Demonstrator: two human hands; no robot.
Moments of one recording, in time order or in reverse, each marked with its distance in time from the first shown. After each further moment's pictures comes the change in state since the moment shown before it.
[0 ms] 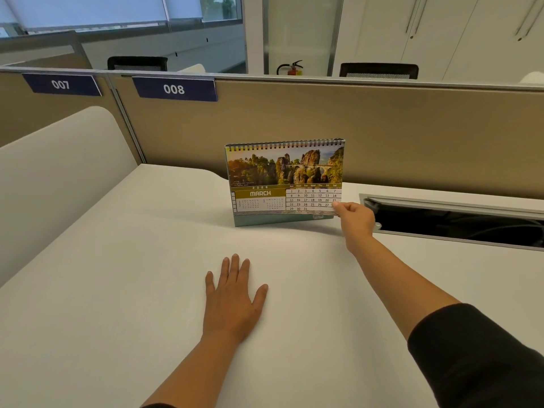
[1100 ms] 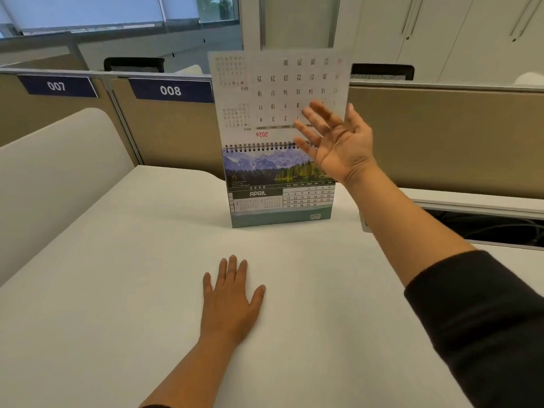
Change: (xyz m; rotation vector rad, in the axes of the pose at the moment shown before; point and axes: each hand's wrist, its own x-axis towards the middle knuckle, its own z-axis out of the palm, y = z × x) left_hand -0.001 0.001 -0.002 0.003 -0.008 -0.001; right_hand -0.003 -0.138 0.001 0.906 -0.867 -0.067
